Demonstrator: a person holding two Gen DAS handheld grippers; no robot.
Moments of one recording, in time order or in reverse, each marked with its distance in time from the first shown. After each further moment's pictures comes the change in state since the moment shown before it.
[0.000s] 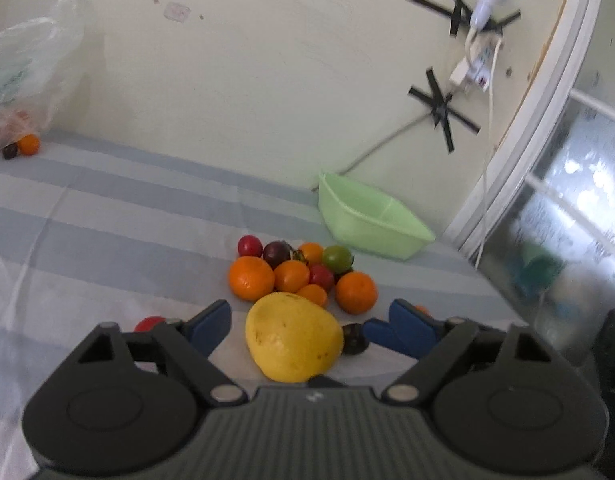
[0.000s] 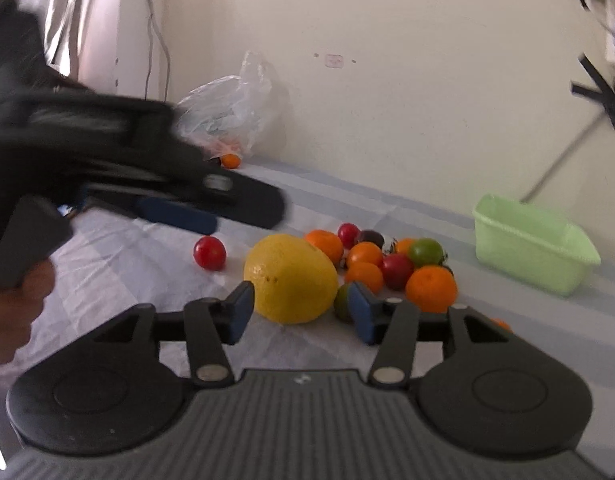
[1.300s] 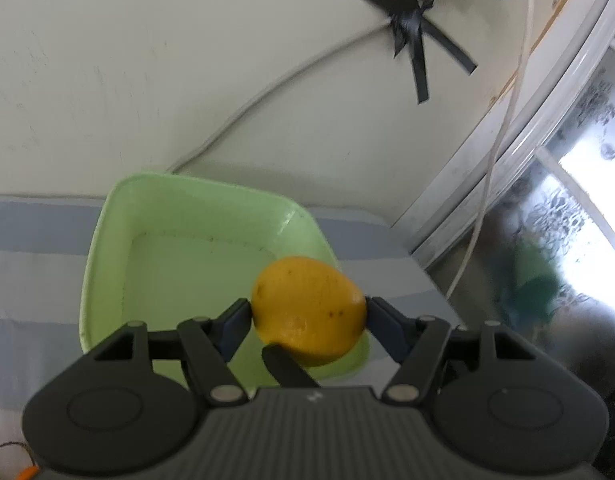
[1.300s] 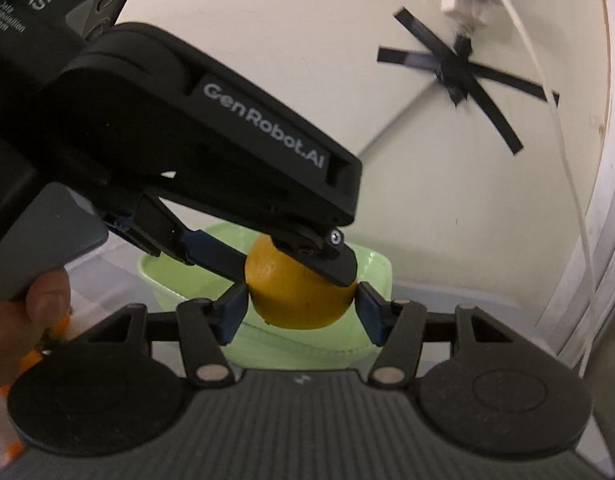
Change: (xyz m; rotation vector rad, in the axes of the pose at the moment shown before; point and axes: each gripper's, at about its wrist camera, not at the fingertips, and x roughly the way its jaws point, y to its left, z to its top) left arm 0.269 -0.123 0.112 0.036 0.241 -0.144; right arm 0.056 -0.232 0.016 0.122 -0.049 -0.374
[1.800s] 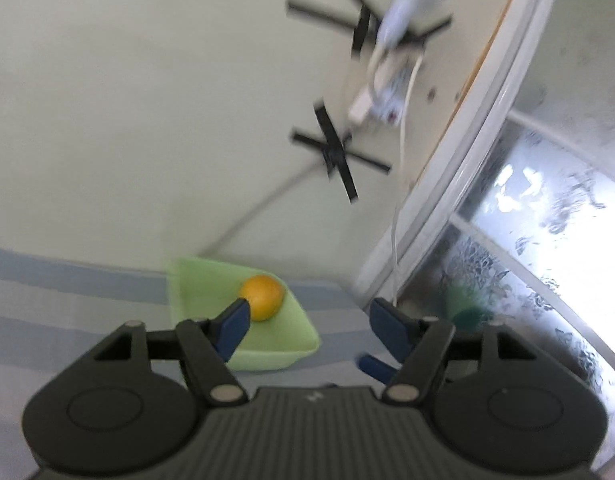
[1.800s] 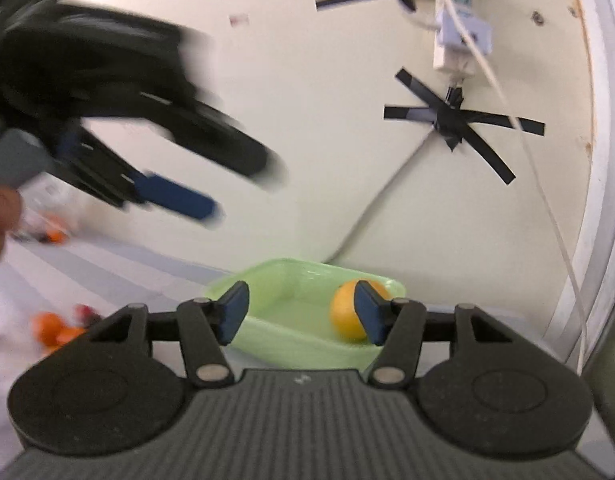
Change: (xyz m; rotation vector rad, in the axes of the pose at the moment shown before) left arm -0.211 0.000 -0.057 0.075 -0.309 -0.060; right arm -0.108 0.012 -0.006 0.079 -0.111 0.122
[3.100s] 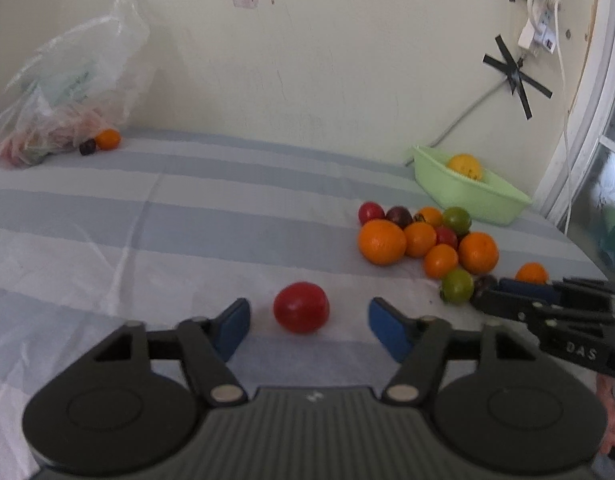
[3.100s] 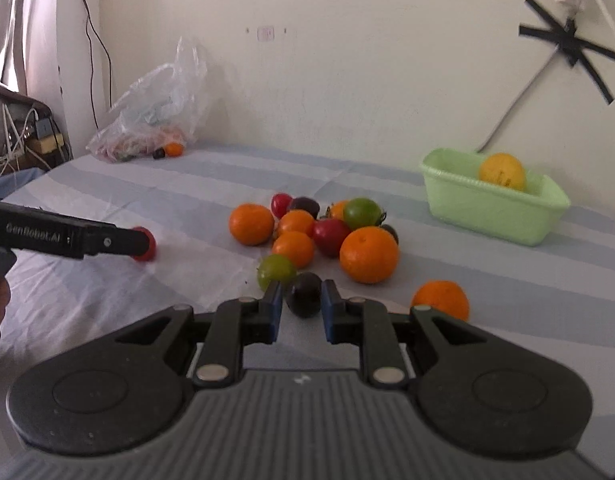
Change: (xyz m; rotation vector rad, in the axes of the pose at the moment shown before) left arm -0.095 0.112 -0.142 -0.005 0.113 0.454; right arm 0.014 0.136 -0.039 -0.016 0.302 0.136
